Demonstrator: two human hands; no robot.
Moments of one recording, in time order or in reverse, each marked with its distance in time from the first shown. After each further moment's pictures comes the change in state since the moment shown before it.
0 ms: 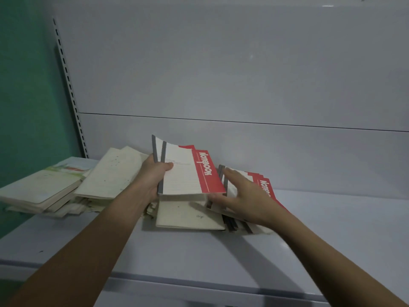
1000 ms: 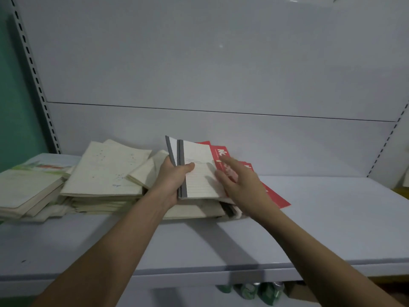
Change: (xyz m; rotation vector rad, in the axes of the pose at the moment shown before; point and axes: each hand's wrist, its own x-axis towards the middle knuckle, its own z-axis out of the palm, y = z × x) left_hand -0.003 -0.032 0.023 -0.127 -0.223 0.000; right_hand -0.012 -0.035 0.022 0.138 0.310 0.155
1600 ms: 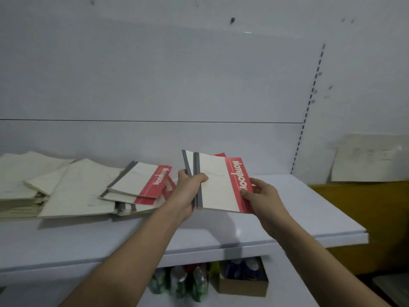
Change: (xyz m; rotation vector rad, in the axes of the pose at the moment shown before) left_hand -0.095 -0.038 0.277 -0.036 -0.133 -0.095; right_hand -0.105 0.158 -0.227 0.532 0.190 0.491
